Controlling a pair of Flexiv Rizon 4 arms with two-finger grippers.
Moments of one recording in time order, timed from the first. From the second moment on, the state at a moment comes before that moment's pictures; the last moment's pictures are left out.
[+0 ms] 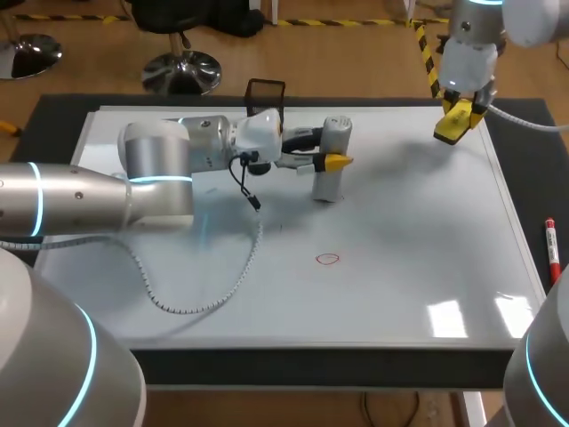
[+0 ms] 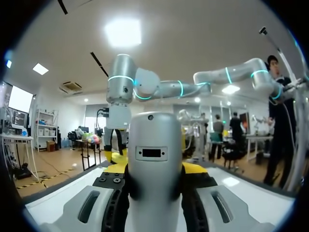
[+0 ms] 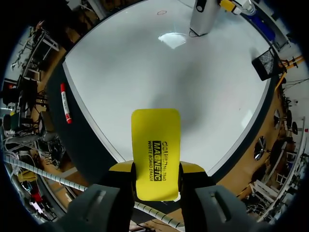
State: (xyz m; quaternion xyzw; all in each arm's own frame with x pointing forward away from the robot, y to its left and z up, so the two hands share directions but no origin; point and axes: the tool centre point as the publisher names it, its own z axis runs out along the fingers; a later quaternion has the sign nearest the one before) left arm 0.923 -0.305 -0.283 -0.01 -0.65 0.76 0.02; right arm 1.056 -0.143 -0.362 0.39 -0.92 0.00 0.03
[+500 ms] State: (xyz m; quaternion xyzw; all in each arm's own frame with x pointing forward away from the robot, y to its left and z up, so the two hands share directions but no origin) left arm 0.958 -0.277 -0.247 -0.02 -0.64 0.77 -0.04; right arm 1.056 -0.143 -0.362 0.39 -0.92 0.00 0.03
